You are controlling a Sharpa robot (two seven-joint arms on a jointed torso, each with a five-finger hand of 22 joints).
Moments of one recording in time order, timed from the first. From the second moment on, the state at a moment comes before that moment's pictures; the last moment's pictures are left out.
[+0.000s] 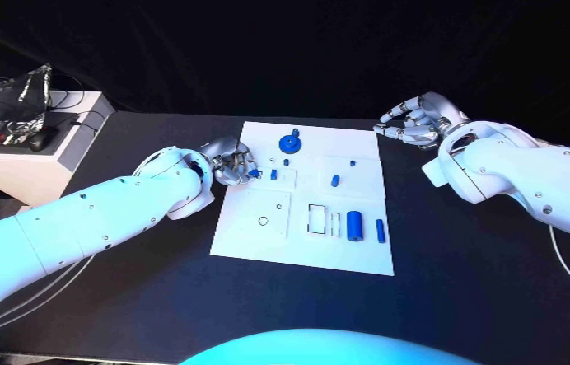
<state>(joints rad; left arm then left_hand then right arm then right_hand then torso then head) 0.96 -0.81 0.21 1.39 -1.34 -0.22 -0.21 1.53 -0.26 0.46 0.23 0.27 0.81 0.14 0.53 0.21 0.80 0.06 1.24 0.43 1.34 0.01 1.48 1.14 0.17 1.03 0.11 1.14 0.94 1.30 -0.85 -0.09 1.47 -0.92 -0.53 -0.15 1.34 -0.17 0.16 0.29 0.37 0.88 0.15 0.26 0.29 1.44 0.07 1.42 1.31 1.47 0.00 1.54 1.31 0.02 1.47 0.10 1.42 1.31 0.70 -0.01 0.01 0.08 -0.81</state>
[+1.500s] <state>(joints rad) 0.95 -0.83 0.20 1.41 -1.34 -0.26 -0.11 1.50 -0.22 0.66 0.16 0.26 0.87 0.13 0.51 0.18 0.81 0.07 1.13 0.38 1.36 0.00 1.48 1.13 0.15 1.04 0.11 1.19 0.98 1.29 -0.85 -0.09 1.50 -0.92 -0.53 -0.15 1.34 -0.17 0.16 0.29 0.37 0.88 0.15 0.27 0.29 1.44 0.07 1.42 1.31 1.47 0.00 1.54 1.31 0.02 1.47 0.10 1.42 1.31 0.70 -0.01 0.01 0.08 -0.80</state>
